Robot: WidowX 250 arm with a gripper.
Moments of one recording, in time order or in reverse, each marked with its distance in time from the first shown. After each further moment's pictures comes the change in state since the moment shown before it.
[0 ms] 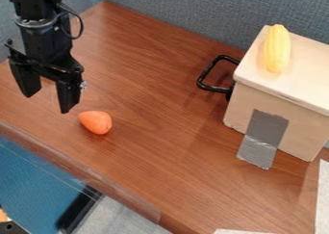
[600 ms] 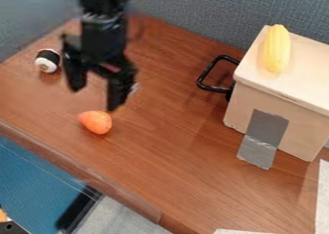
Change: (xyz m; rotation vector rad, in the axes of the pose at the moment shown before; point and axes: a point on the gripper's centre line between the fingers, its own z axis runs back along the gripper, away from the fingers) arm 0.030 -0.081 0.020 0.023 0.039 -0.147
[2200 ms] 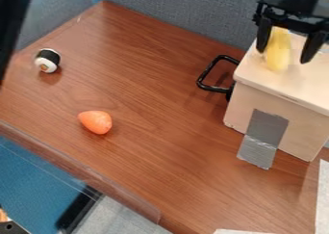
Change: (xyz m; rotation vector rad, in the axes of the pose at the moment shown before) arm 0.183 -0.140 0.026 -0.071 -0.096 0.238
